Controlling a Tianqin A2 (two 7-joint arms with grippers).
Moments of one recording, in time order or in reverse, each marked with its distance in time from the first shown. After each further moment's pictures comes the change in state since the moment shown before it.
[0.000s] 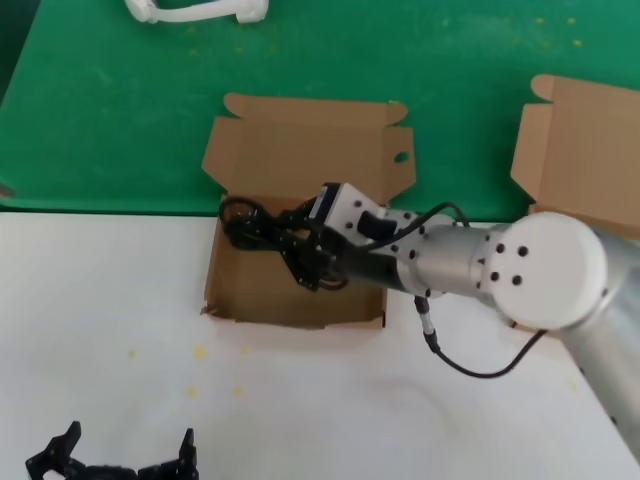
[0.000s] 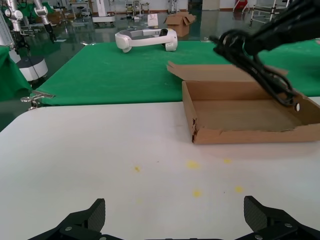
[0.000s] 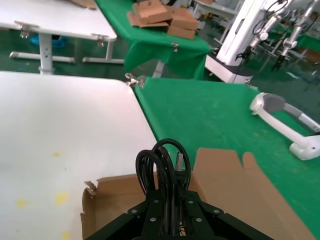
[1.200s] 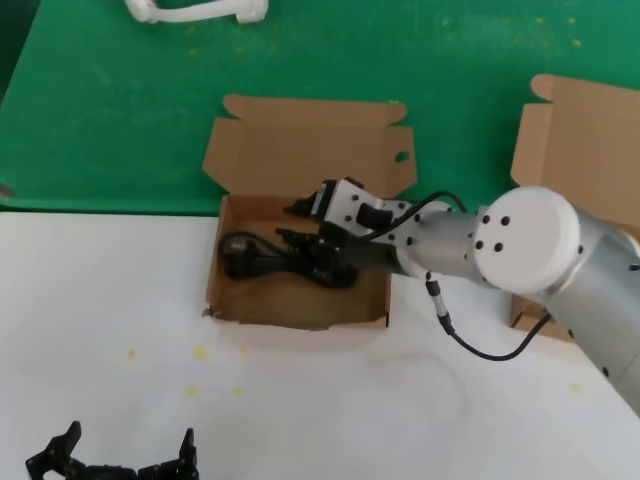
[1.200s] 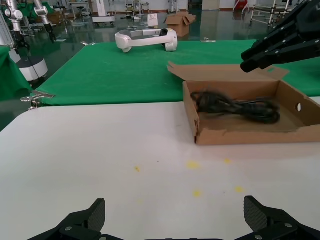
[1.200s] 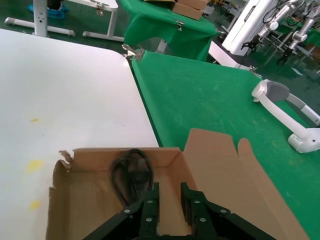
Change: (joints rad) left arm 0.000 0.000 0.000 0.000 0.000 0.000 0.000; right arm 0.189 -0.018 -0.302 -0.342 0.346 0.172 -0.213
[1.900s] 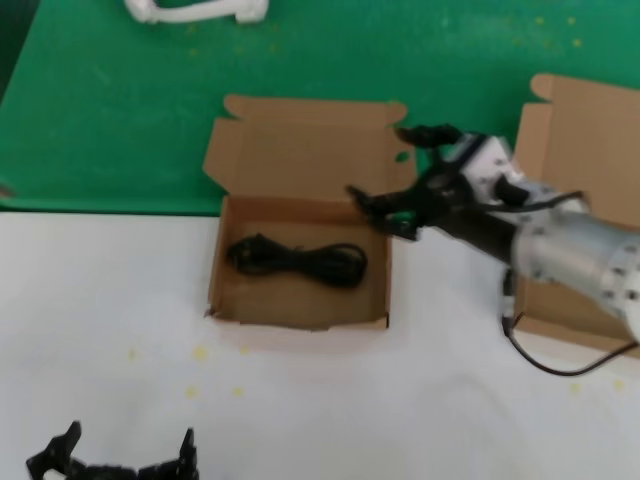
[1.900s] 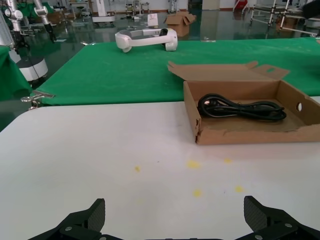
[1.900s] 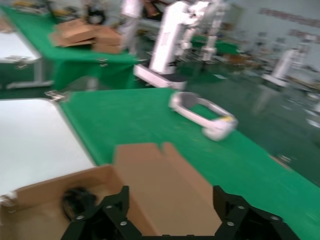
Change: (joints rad) left arm 0.000 0.000 0.000 0.000 0.000 0.000 0.000; right arm -0.272 0.247 0.296 0.516 -0.199 0.037 0.369
